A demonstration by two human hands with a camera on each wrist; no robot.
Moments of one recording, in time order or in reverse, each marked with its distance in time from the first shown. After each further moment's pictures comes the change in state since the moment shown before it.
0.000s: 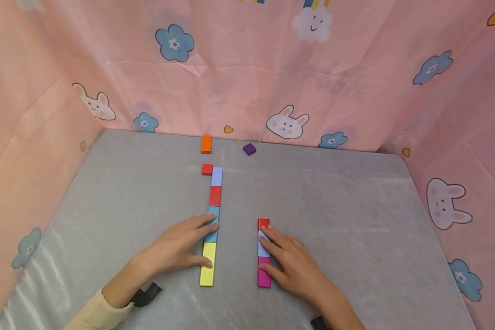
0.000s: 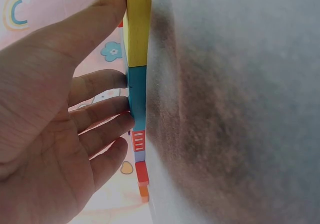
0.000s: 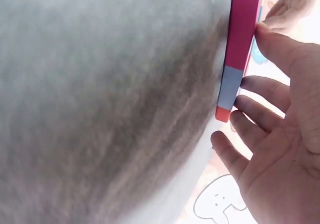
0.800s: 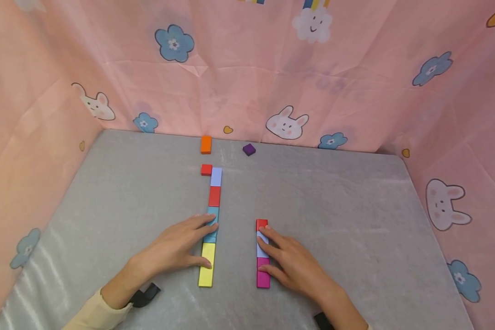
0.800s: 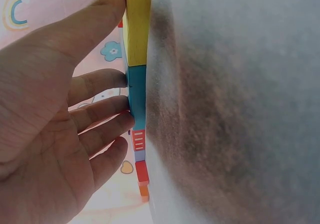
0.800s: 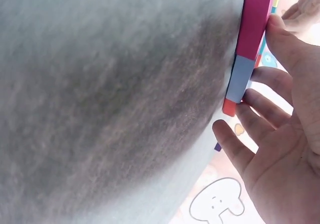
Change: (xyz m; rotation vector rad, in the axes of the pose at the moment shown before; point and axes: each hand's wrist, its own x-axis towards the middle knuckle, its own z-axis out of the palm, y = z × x) left_hand -0.001 0.000 -0.001 0.017 0.003 0.012; right_hand 0.006 0.002 -0.011 -0.025 -0.135 -0.038
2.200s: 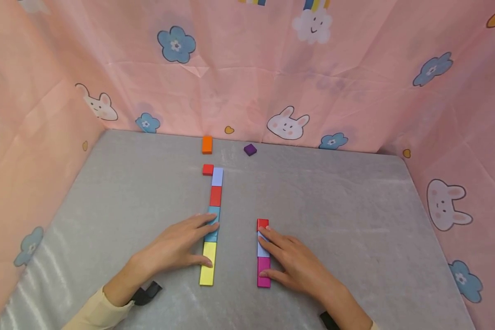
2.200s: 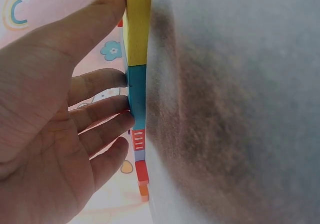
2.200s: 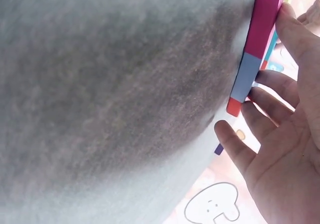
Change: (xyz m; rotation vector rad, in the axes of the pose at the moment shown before) left_hand 0.001 0.000 0.000 0.001 -0.005 -0.017; right_hand -0.004 0.006 0.003 -0.044 0.085 -0.093
